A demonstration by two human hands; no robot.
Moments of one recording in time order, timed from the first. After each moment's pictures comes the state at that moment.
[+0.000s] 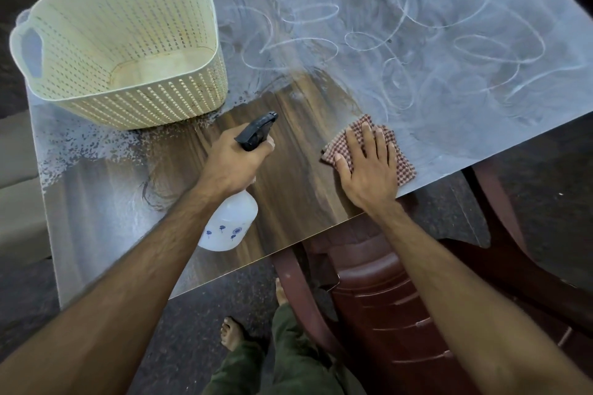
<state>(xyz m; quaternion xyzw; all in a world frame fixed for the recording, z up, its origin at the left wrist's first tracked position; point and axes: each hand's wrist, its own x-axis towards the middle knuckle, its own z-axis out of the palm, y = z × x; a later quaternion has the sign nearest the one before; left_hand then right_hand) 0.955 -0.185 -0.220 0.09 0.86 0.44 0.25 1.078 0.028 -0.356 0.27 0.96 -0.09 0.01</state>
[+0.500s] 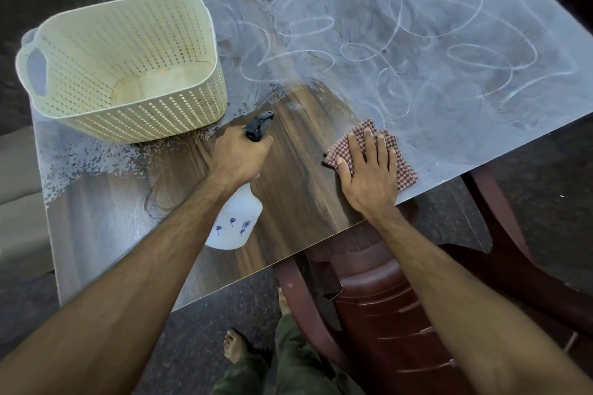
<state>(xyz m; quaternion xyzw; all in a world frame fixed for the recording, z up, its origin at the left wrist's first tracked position) 0.937 -0.163 -0.218 0.05 0.90 0.38 0.22 1.073 0.029 -0.360 0.29 0.95 -0.08 -0.02</state>
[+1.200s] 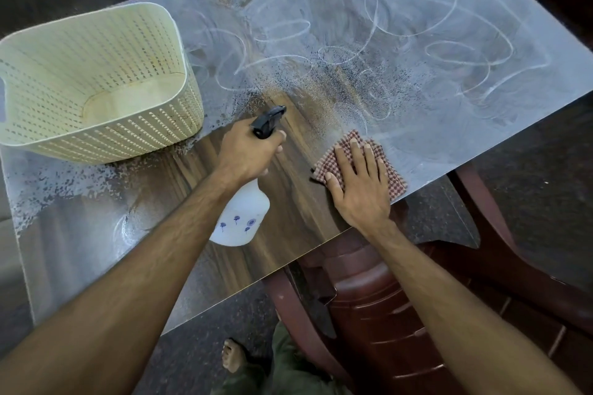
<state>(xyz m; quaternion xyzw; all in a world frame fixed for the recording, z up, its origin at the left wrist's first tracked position) 0.935 -0.115 -0.211 0.11 0.86 0.42 0.28 1.093 0.034 -0.354 0.28 0.95 -0.09 0.00</state>
